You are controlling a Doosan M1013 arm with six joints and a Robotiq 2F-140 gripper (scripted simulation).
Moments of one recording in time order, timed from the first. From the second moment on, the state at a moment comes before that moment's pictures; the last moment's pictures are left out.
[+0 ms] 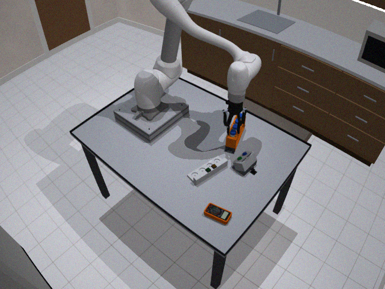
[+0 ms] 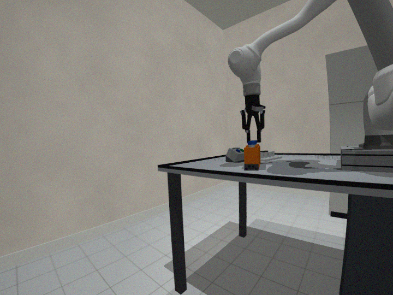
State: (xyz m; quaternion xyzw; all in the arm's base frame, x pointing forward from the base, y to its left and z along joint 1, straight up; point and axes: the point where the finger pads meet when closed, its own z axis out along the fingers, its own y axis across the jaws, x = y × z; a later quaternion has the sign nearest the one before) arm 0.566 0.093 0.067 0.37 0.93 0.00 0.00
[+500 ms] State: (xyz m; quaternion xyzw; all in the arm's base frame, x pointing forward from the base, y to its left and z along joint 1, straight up) arm 0.566 0.093 0.067 0.64 0.77 0.01 -0.01
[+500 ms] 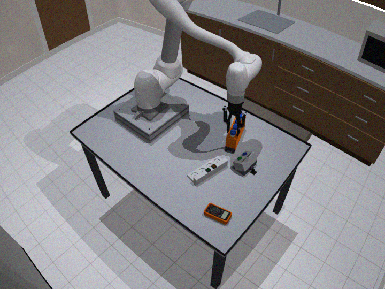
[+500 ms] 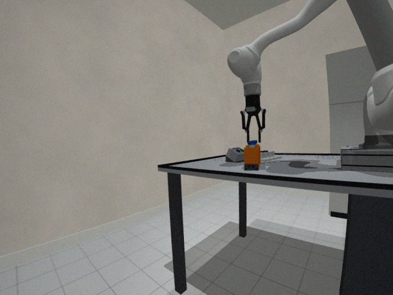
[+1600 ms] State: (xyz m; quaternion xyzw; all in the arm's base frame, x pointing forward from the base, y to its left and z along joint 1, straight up) arm 0.566 0.093 0.067 0.54 0.84 0.00 0.00
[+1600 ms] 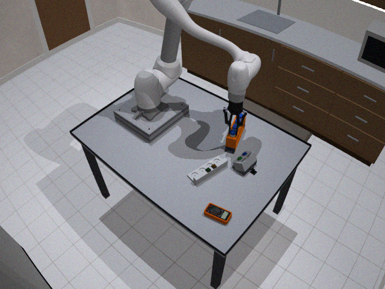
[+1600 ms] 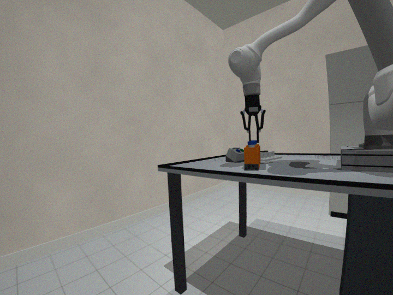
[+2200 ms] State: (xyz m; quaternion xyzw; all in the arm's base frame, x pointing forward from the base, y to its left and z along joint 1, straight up) arm 0.566 0.093 0.067 0.49 0.87 0.00 0.00
